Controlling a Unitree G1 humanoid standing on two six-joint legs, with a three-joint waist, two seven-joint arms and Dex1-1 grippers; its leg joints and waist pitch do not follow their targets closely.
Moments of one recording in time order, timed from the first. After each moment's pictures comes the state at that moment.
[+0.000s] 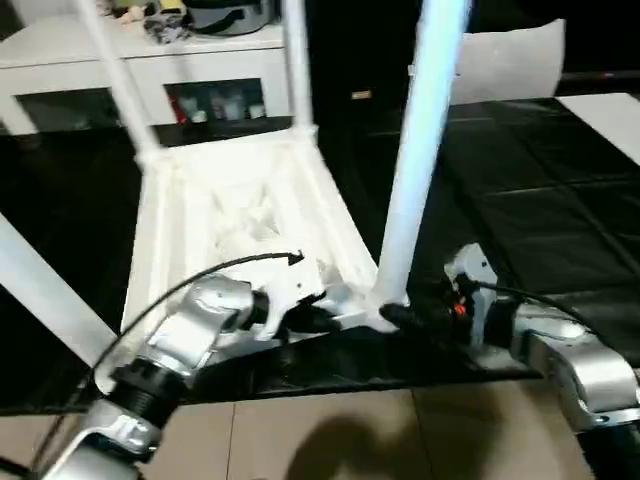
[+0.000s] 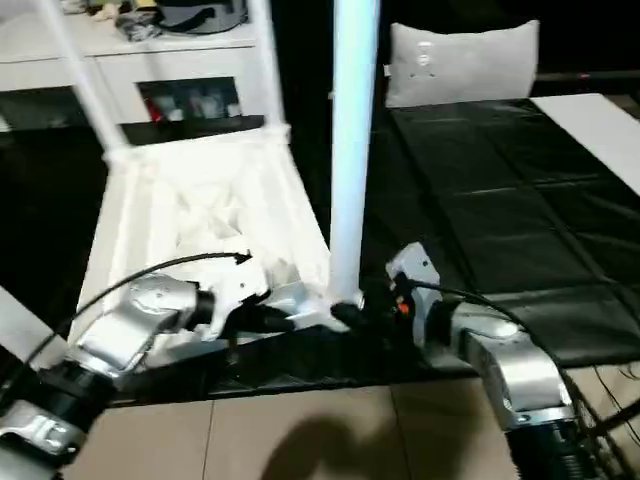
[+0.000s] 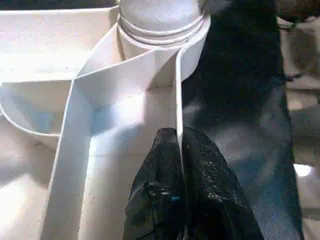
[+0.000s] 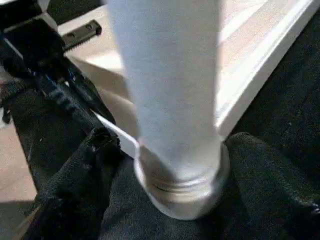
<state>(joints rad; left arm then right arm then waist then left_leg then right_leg) -0.49 0.37 -0.38 0.34 0.00 0.27 -1.11 -0.23 -0.47 0.07 0.07 0.28 0.46 0.96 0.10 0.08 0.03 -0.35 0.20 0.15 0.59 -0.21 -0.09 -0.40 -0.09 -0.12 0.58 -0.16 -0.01</state>
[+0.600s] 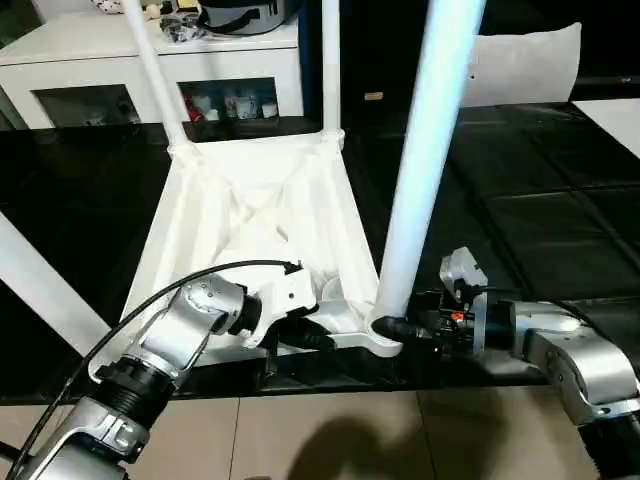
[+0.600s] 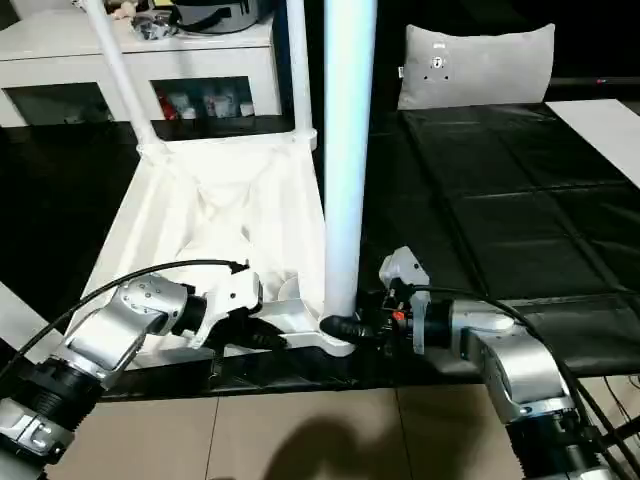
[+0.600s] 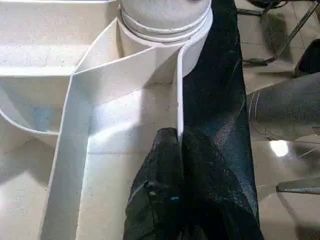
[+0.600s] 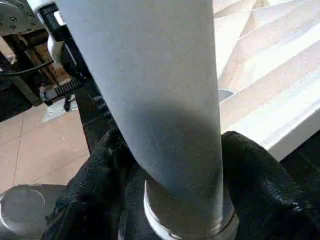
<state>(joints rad) -0.49 0.41 -0.41 0.32 -0.01 0.26 -1.22 -0.26 -0.49 0.12 0.09 0.34 0.46 1.11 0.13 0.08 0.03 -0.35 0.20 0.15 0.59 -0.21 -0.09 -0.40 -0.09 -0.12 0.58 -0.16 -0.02</state>
